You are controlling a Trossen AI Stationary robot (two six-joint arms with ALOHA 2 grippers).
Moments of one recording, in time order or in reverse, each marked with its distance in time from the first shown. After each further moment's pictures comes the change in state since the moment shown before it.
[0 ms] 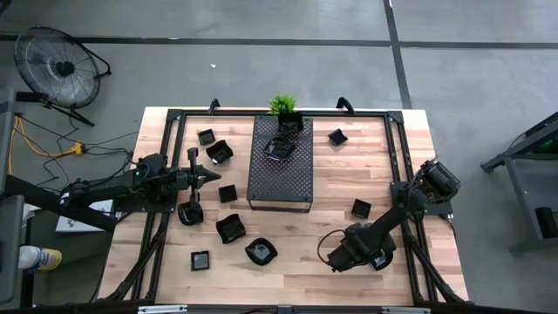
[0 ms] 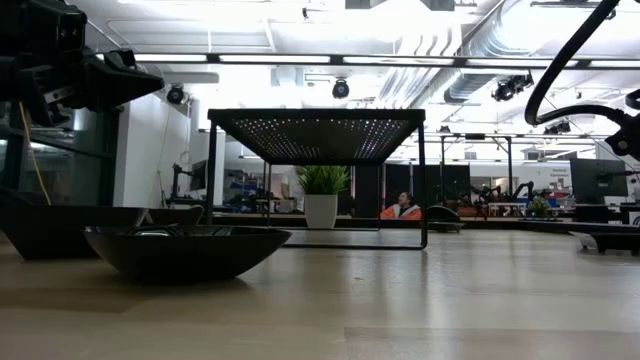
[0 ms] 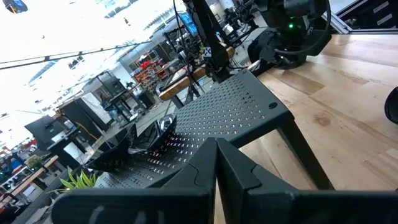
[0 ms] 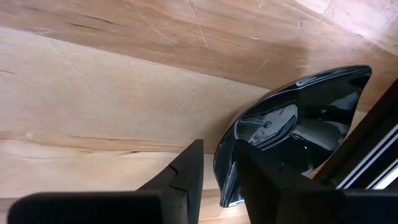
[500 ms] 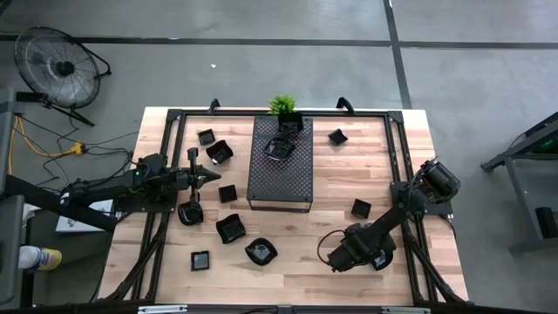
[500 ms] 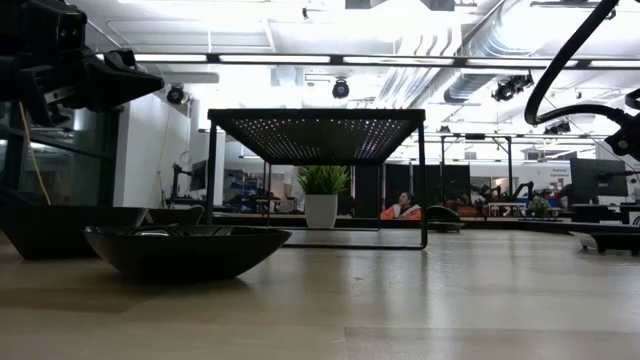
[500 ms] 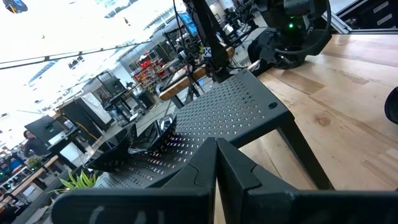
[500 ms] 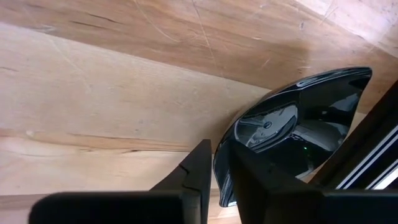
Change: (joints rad) left arm 0.000 0.000 0.000 0.000 0.000 0.000; right arm 0.000 -0.001 0.000 0.000 0.000 -0.011
